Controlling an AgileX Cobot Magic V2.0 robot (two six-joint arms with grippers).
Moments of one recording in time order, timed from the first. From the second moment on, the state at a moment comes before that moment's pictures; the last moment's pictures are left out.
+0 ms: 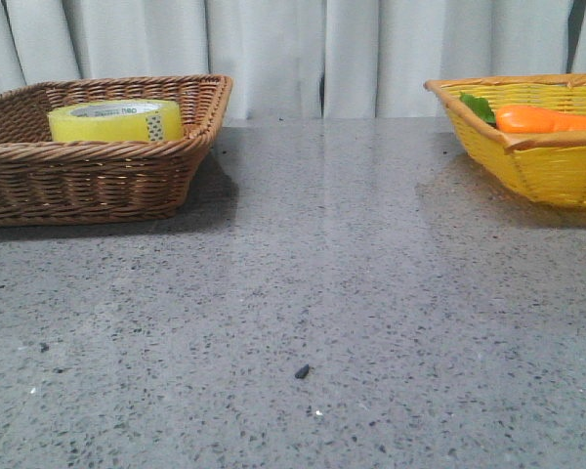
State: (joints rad) left arm -0.12 -0.01 0.00 -0.11 0.34 -0.05; right arm 0.48 0.01 -0.44 -0.15 0.70 0.05
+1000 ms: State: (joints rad) left arm -0.12 -0.01 0.00 -0.11 0.34 -0.05; right arm 0.45 0.01 -0.41 -0.16 0.69 0.05
